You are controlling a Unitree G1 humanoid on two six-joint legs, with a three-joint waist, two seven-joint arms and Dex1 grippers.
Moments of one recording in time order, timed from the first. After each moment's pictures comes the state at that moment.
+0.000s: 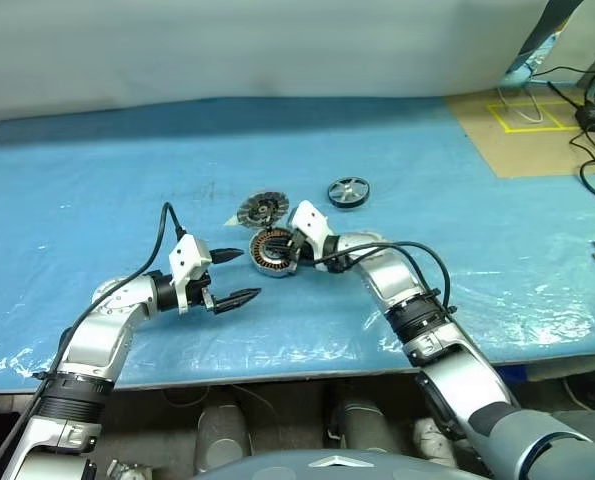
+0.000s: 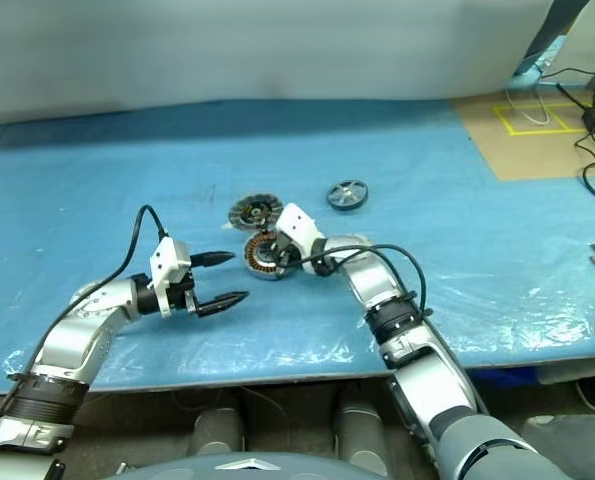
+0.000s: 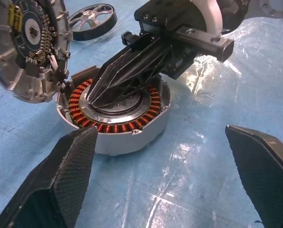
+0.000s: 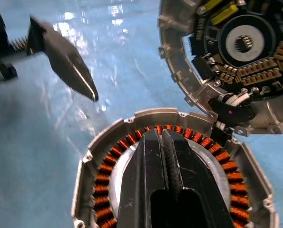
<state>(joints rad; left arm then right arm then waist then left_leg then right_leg) -0.19 0.54 -0.03 0.00 -0.35 0.15 -1.05 -0.66 -0.14 0.24 0.44 0.12 0.27 0.88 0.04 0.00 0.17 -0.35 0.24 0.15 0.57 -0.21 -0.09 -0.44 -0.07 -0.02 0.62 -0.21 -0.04</state>
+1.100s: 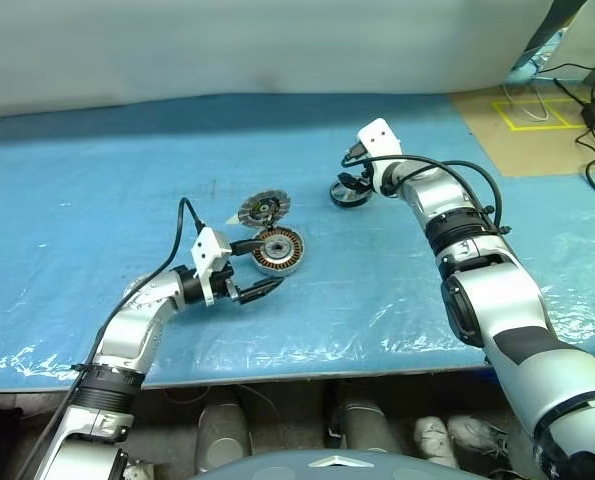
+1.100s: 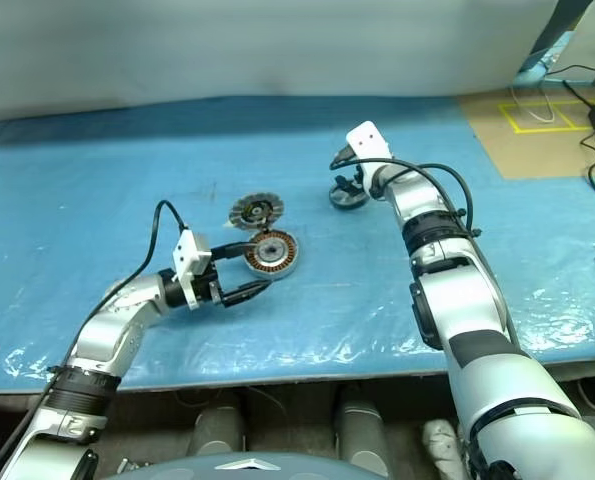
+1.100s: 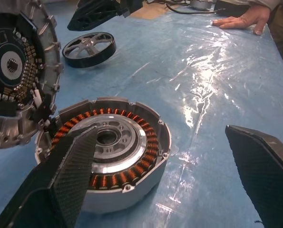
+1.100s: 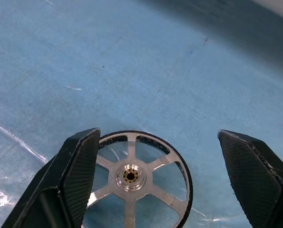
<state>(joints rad) -0.23 0.41 -0.07 0.05 -0.35 0.13 -1.00 -1.17 -0.32 0.13 1.05 -0.08 0.35 0.49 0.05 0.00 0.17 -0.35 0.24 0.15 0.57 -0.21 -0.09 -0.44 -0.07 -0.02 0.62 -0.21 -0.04</state>
